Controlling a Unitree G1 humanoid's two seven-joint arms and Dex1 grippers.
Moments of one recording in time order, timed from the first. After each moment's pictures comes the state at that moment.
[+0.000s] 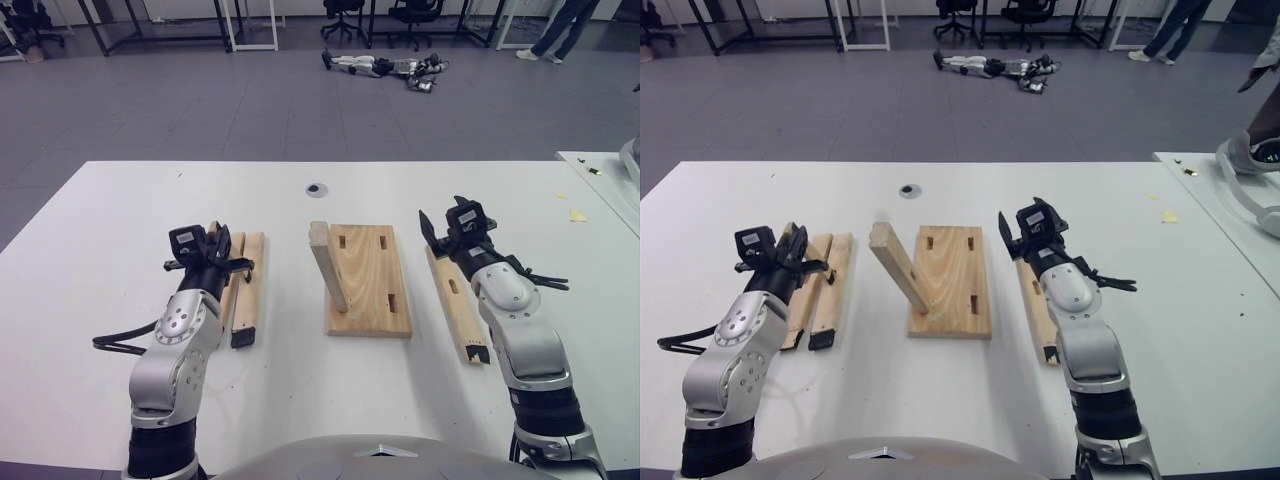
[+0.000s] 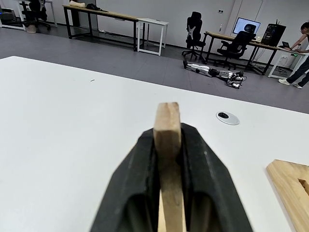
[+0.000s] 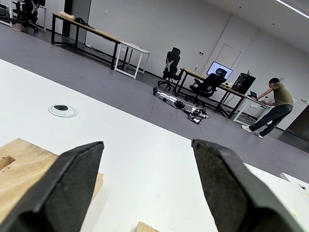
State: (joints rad) left arm 0.05 0.16 0.11 -0.50 -0.38 0.53 0.18; right arm -0.10 -0.31 0.04 -0.36 -0.06 0.45 0.17
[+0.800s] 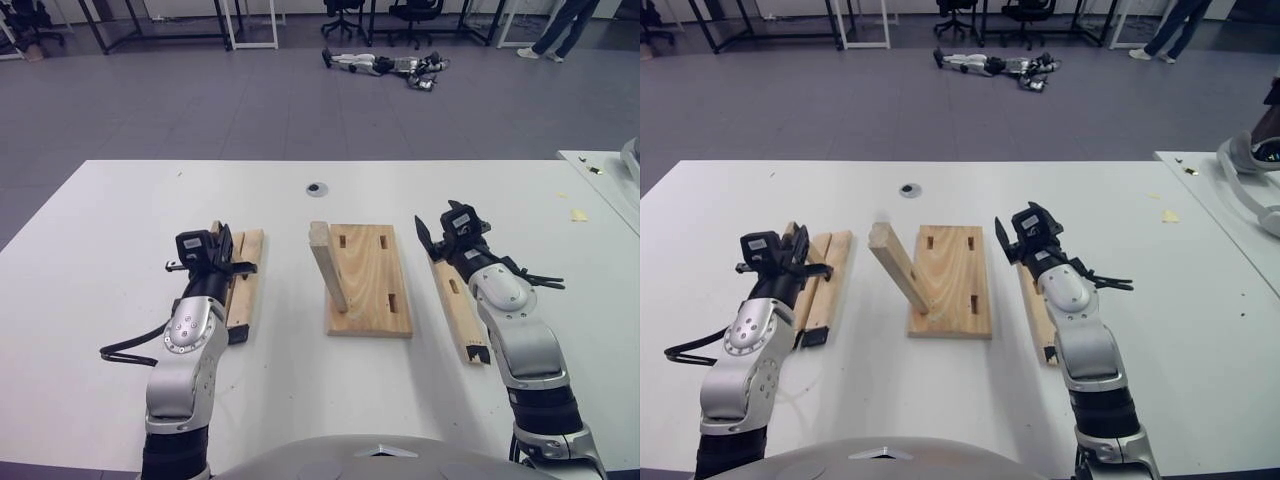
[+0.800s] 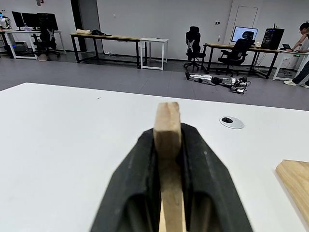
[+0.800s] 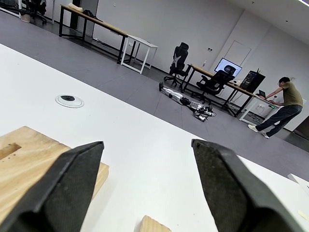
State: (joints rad) left arm 0.10 0.11 0.07 -0.47 -0.21 0.40 0.10; right arm -0.10 -0.31 0.04 -0.33 -0.07 0.45 0.22
